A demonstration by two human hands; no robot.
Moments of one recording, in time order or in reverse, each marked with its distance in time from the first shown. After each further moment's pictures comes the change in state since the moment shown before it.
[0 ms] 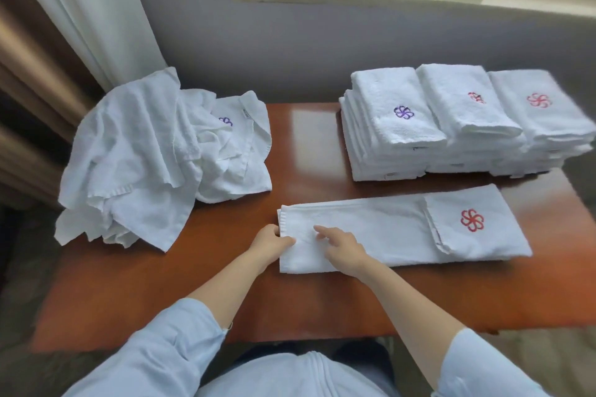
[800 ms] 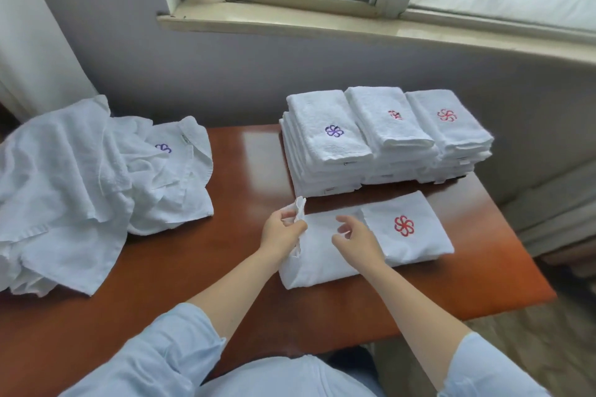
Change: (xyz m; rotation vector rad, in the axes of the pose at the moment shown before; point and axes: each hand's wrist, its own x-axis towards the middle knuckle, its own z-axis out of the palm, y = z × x) left_hand -0.012 0.103 0.094 -0.297 0.010 0.239; right_hand -0.042 0.061 -0.097 0.170 0.510 0.104
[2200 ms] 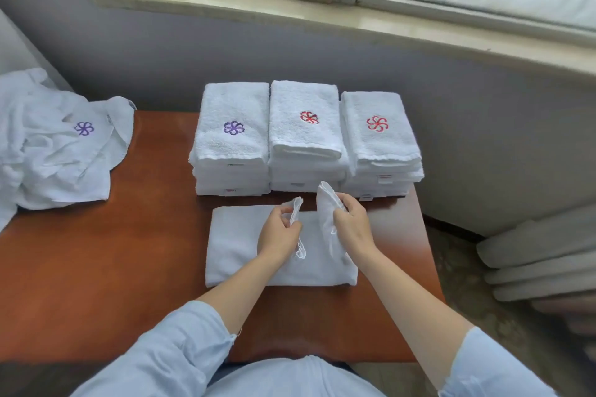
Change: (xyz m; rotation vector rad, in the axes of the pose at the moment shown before) left_hand 0.022 0.038 0.272 0.077 0.188 0.018; right_hand 0.114 0.124 -0.200 0.464 -0.120 -0.108
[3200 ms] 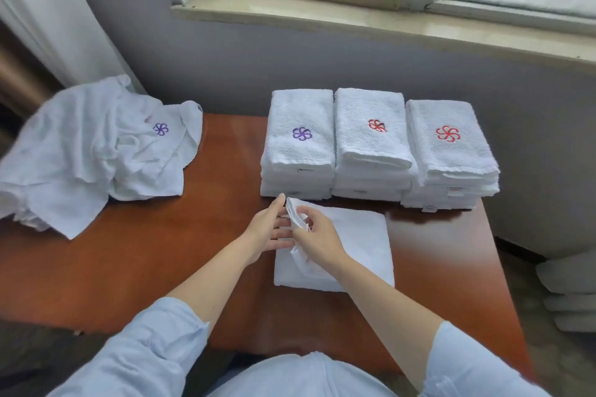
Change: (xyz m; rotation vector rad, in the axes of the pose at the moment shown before) left_hand 0.009 -0.006 -0.159 -0.364 -0.209 -0.281; right_hand -0.025 -0.026 0.157 -0.140 -0.333 -0.014
